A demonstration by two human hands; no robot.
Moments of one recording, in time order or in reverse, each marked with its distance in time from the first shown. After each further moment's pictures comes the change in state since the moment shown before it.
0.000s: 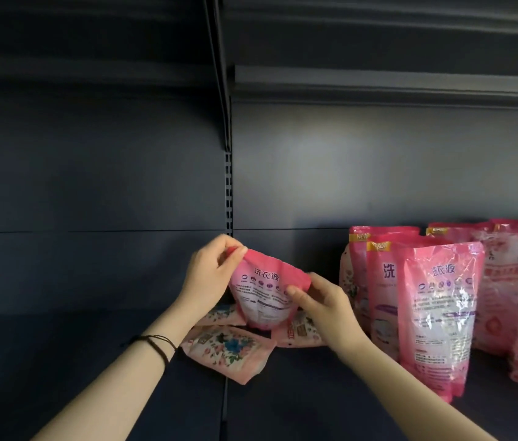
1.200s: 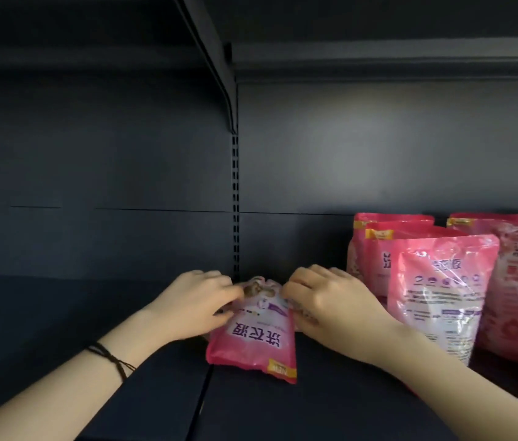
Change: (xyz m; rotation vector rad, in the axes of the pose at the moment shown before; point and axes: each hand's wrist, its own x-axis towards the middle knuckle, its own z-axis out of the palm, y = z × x) left_hand -0.054 0.019 -0.013 0.959 -0.627 0.317; right_hand -0.015 -0.034 -0.055 -1.059 -0.404 -0.724
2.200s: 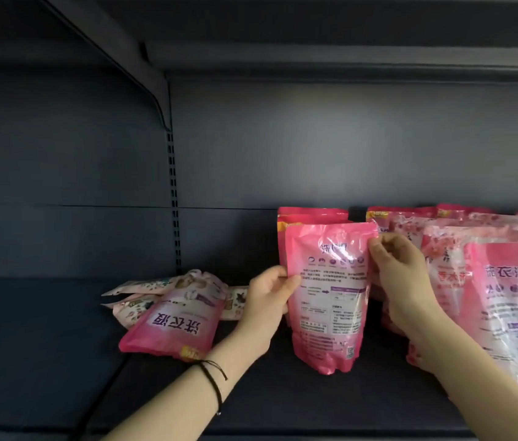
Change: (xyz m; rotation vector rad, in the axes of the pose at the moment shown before) left_hand 0.124 0.215 0.005 -1.715 0.345 -0.566; right_hand -0.111 0.126 -0.030 1.186 0.716 1.054
